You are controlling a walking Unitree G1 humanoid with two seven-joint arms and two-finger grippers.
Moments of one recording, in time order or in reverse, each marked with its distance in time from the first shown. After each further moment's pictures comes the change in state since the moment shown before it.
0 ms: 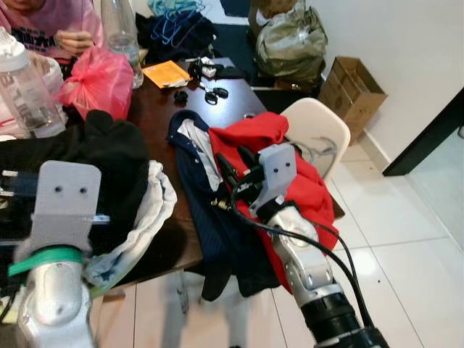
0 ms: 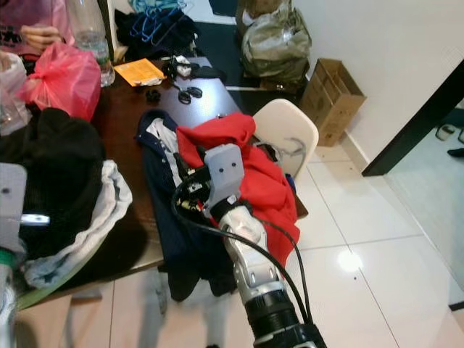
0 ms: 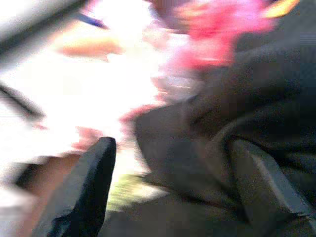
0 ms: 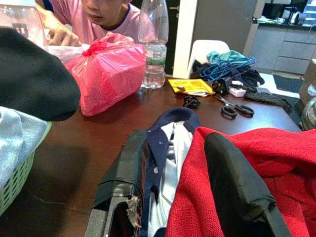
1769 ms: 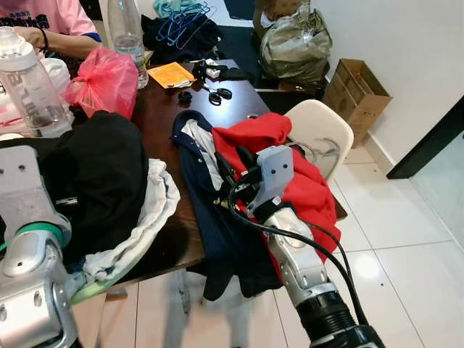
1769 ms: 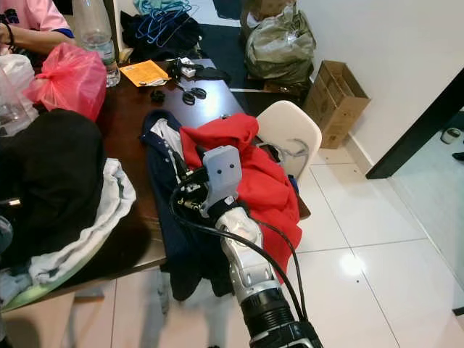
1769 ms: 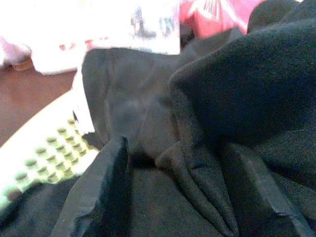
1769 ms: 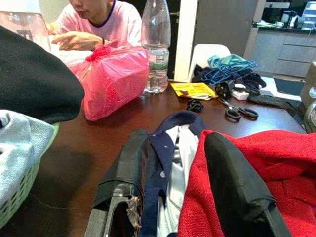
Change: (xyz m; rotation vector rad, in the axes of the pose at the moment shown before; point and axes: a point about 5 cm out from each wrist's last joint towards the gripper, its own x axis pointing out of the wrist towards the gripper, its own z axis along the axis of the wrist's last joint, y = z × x) left arm 0.043 -0.009 -0.024 -0.428 0.261 -0.268; right arm 0.002 0.002 -0.005 0.006 -0.014 -0.018
